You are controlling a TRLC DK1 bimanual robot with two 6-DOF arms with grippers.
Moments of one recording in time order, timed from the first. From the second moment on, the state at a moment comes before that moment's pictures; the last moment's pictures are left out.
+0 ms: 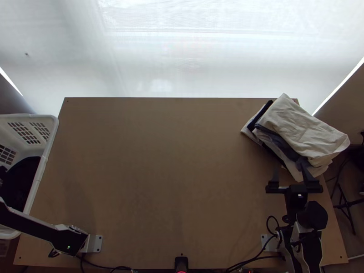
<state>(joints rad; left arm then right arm) 1.16 2.06 1.48 -0.48 -0.03 0.20 0.07 0.00 0.13 -0.14 0.17 -0.29</state>
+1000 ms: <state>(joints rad) 1.14 2.35 1.85 -0.68 0.06 0.30 0.02 0.00 0.10 -0.14 0.17 -0.24</state>
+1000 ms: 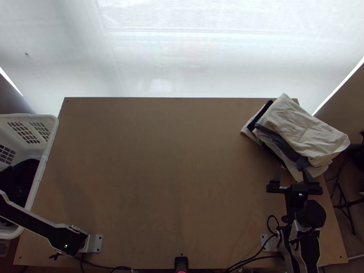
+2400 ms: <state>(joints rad) -0.37 1.40 1.21 -0.84 0.20 -0.31 0.01 0.12 0.10 -0.15 0.15 0.01</state>
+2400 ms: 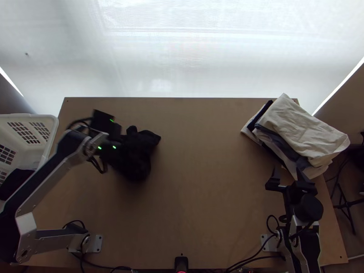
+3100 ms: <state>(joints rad) -0.84 1.84 1.31 -0.51 0.20 -0.45 0.14 0.70 0.44 -0.18 0.02 0.15</state>
